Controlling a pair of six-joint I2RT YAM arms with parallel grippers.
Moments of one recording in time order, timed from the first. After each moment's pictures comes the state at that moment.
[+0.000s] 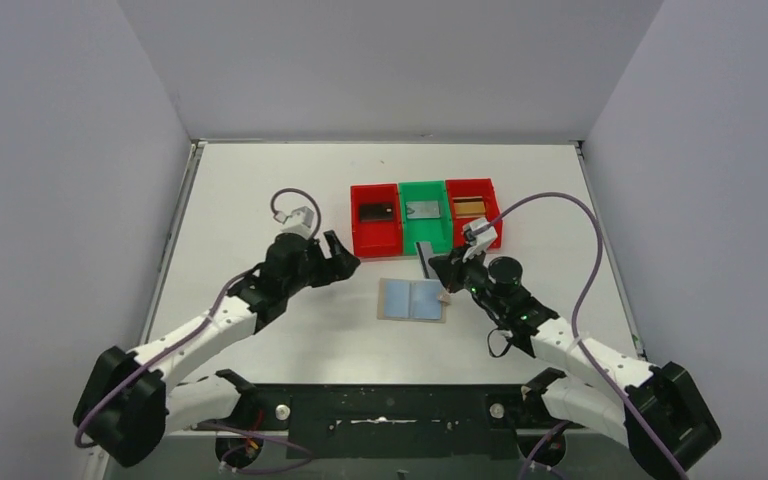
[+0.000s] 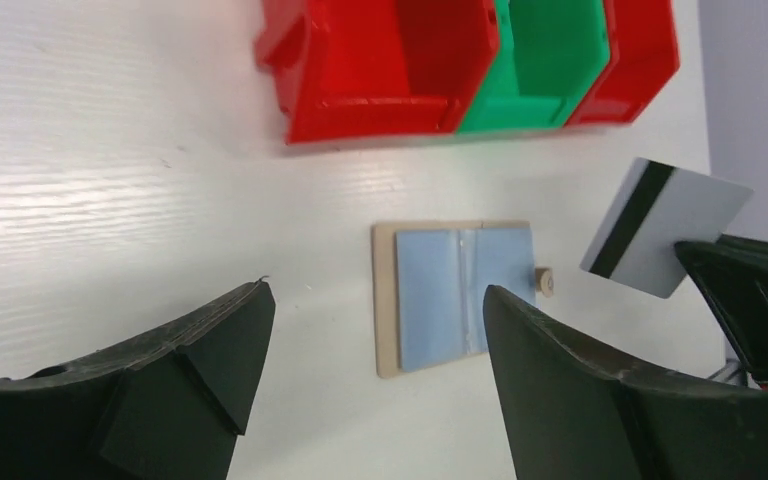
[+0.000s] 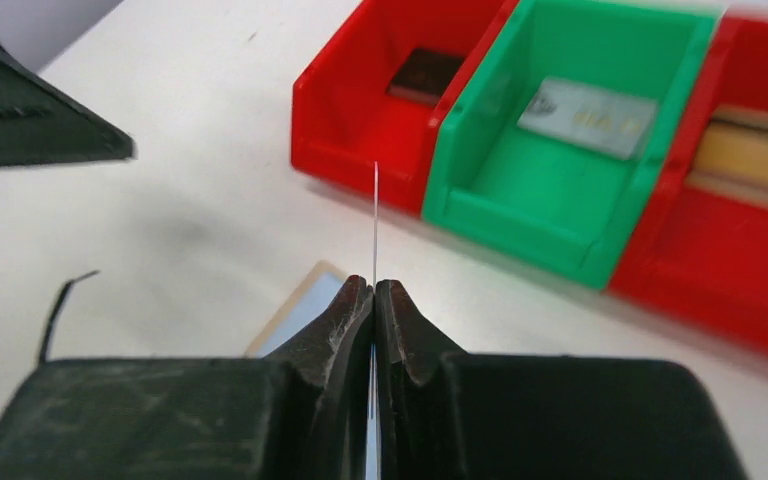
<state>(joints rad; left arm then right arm) -0.63 1.18 0.61 0.03 -0.04 -0.76 0.57 1.04 0.37 0.42 -0.11 0.31</state>
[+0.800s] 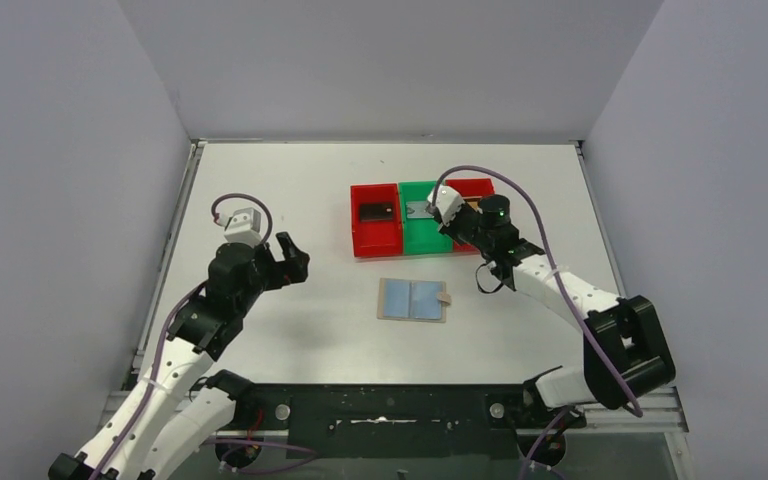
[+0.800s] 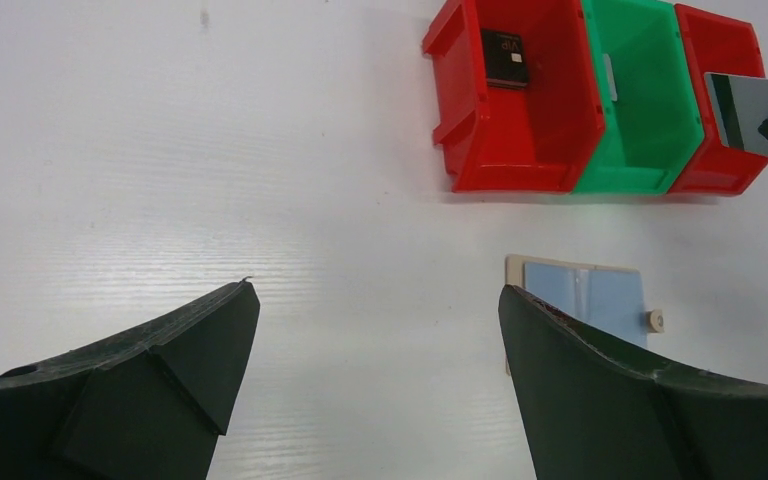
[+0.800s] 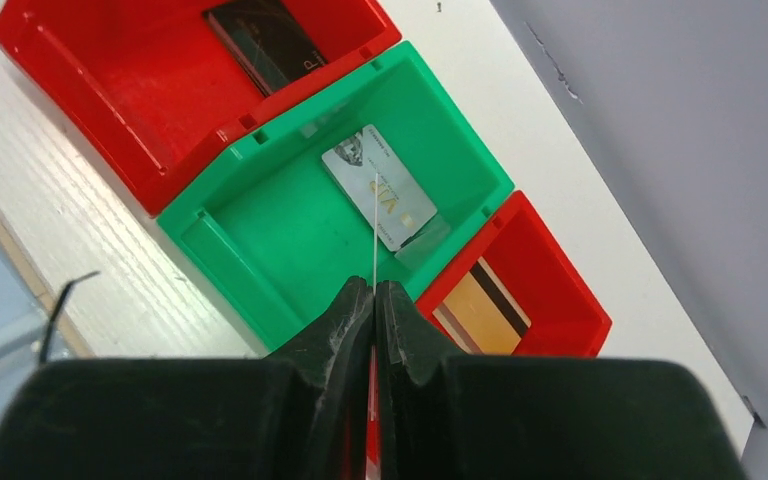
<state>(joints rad) -0.42 0.72 0.66 -0.38 -0.18 -0.52 0.40 1.36 0.77 0.22 -0.23 -0.58</state>
